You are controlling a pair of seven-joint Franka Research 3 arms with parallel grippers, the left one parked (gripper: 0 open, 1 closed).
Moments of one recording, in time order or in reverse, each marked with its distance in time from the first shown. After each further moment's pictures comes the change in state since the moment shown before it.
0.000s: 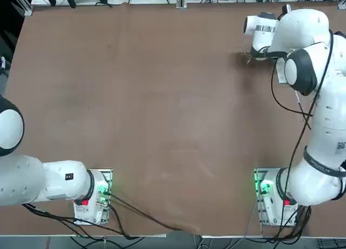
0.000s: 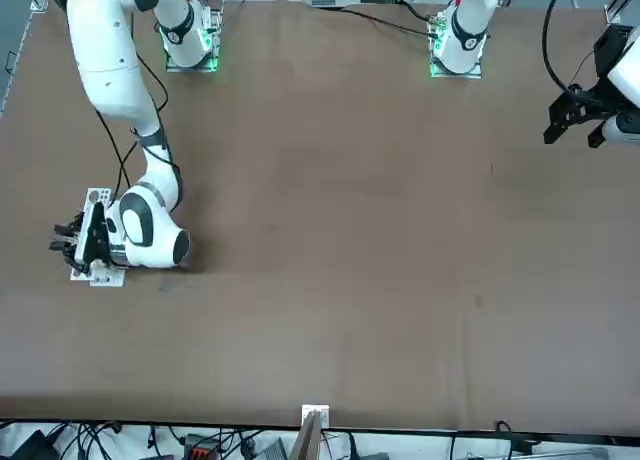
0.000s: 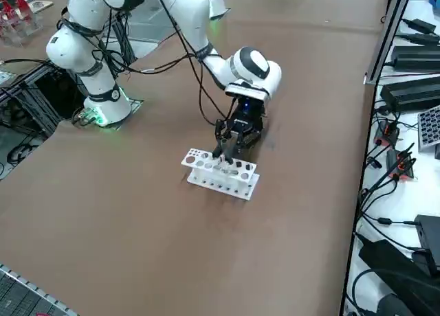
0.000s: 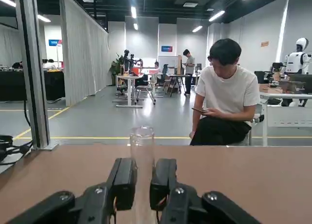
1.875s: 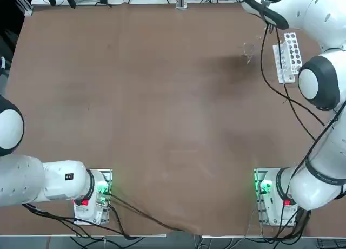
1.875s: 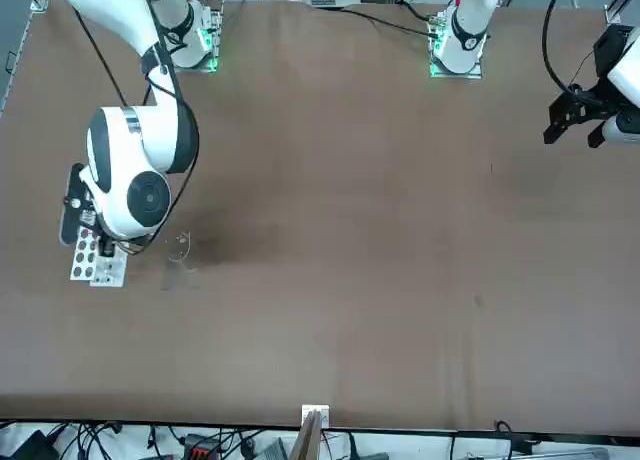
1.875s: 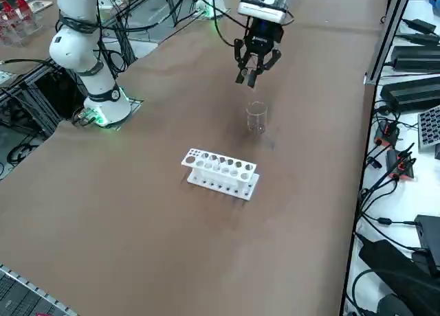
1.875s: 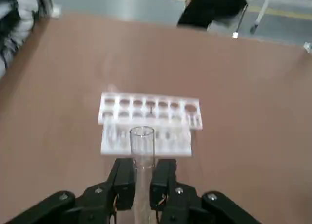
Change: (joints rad) arm 0.136 -0.265 0.022 0.211 0.724 -0.005 -0.481
